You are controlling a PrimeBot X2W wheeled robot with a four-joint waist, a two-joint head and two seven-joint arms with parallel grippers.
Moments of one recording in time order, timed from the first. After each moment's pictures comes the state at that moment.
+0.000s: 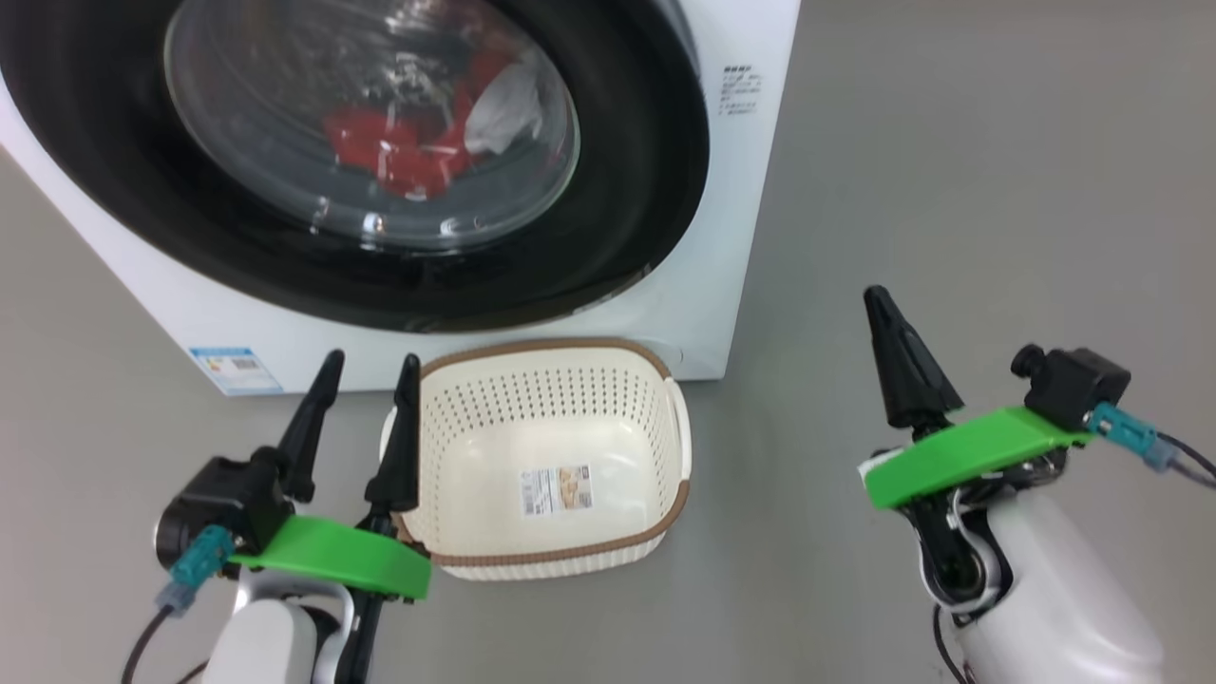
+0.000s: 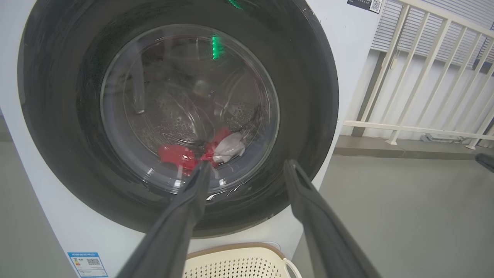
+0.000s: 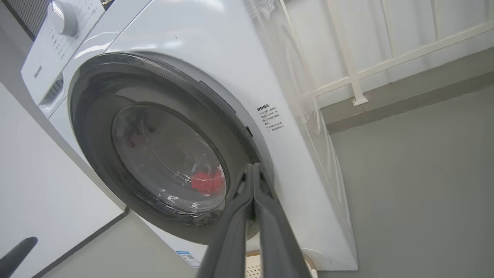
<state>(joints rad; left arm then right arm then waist) -0.33 0.03 -0.08 0.32 -0.27 -0.12 -0.25 -0.40 -0.06 0.18 0.45 0.72 0.13 -0.26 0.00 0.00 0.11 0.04</state>
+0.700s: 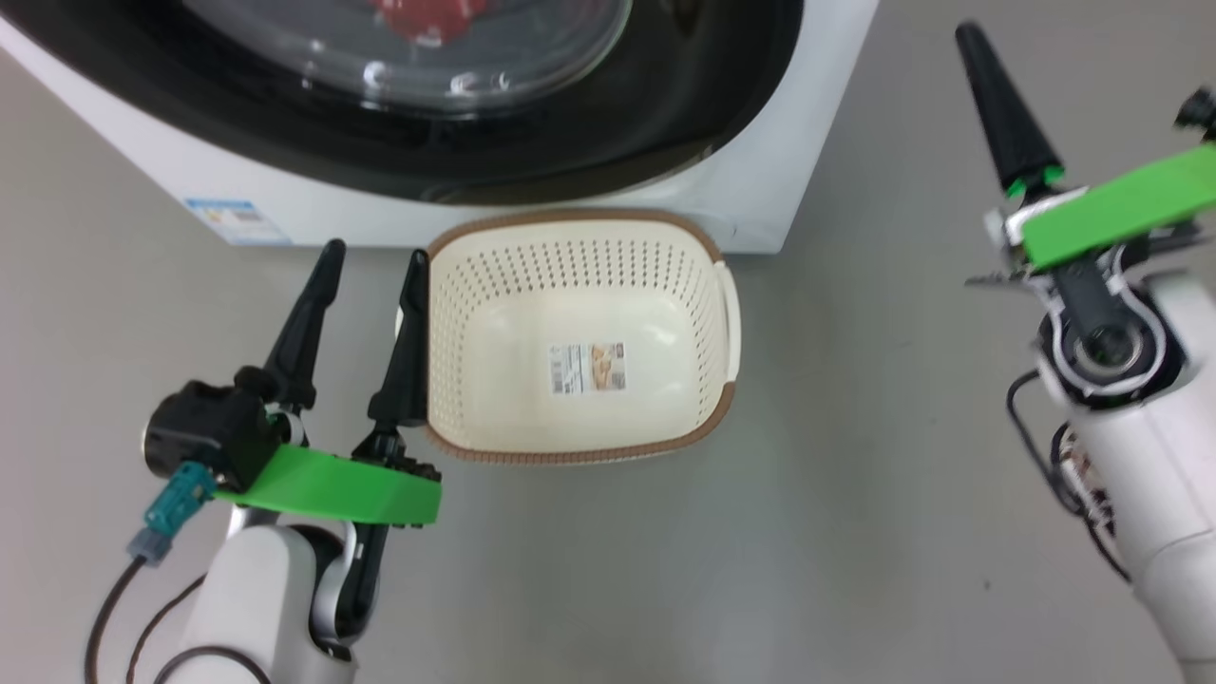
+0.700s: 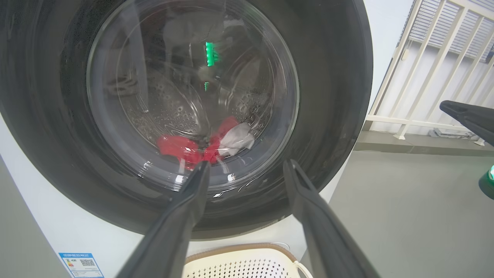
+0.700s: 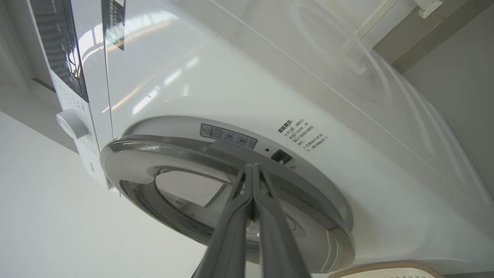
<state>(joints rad) -0.44 0.03 -0.10 0.24 -0.28 -0.12 -0.25 -0.71 -0.24 0.26 0.36 1.42 0.13 -0.08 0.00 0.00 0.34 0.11</state>
